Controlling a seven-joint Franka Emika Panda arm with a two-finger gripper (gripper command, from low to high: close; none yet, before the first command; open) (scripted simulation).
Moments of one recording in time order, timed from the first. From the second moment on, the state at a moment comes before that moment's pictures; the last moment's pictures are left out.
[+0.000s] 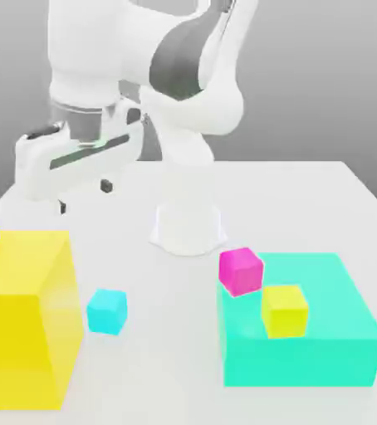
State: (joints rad) arm -0.90 -0.52 0.46 -2.80 0.05 2.20 2.67
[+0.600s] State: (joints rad) arm -1.69 -0.46 1.48 -2.89 0.96 2.57 2.90
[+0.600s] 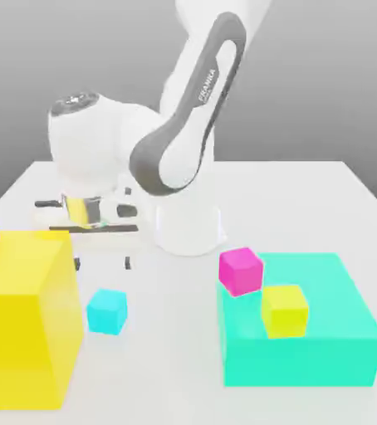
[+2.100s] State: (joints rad) arm -1.26 -0.93 1.03 -2.80 0.77 1.85 2.59
